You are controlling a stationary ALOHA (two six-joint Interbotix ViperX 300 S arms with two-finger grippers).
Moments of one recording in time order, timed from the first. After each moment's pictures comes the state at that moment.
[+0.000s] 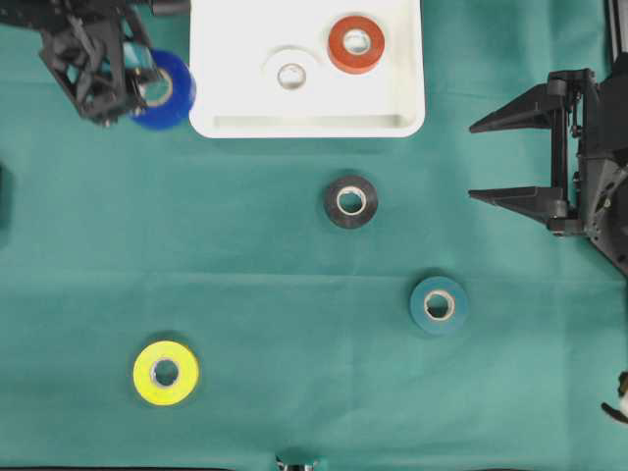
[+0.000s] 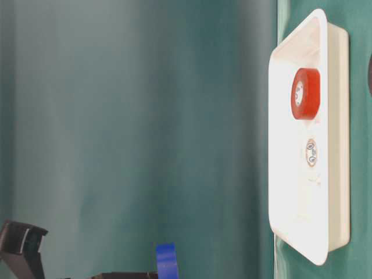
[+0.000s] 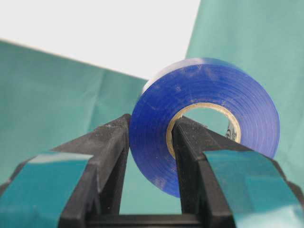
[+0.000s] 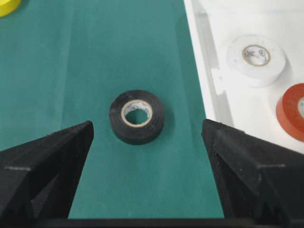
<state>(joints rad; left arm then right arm) 0.33 -0.34 0.42 0.01 1.06 0.00 -0.01 -0.84 1.12 -0.24 0.18 0.42</state>
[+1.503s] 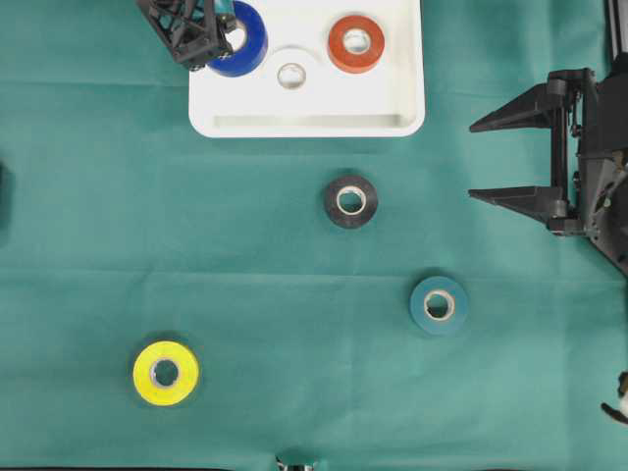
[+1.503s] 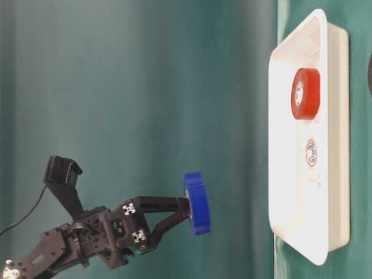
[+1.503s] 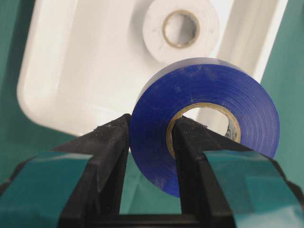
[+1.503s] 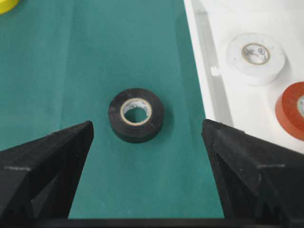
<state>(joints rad) 0.42 -0.06 0.25 0.01 0.89 0.11 -0.01 -0.84 1.12 -0.24 0.19 0.42</state>
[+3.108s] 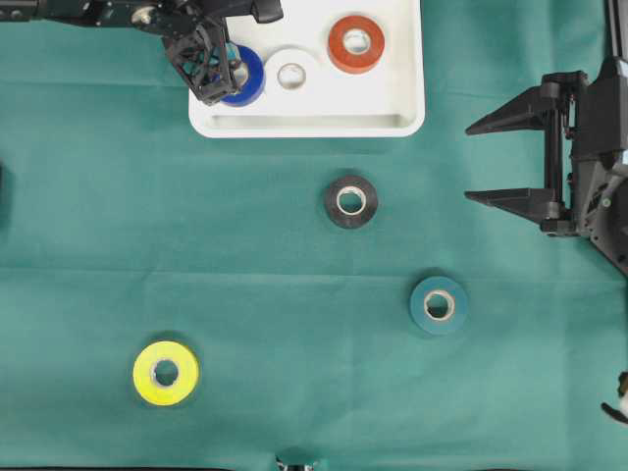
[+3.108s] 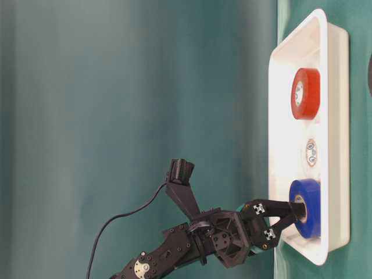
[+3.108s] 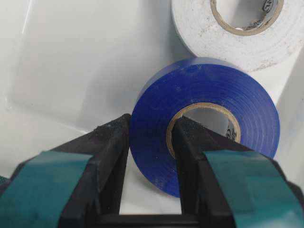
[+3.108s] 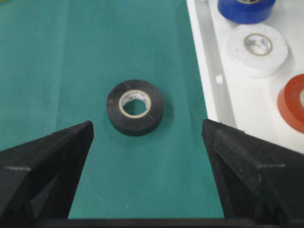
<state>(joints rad) 0.47 0.16 0.48 0.01 0.48 0.11 -0.01 -0.81 1.12 -0.24 0.18 0.41</state>
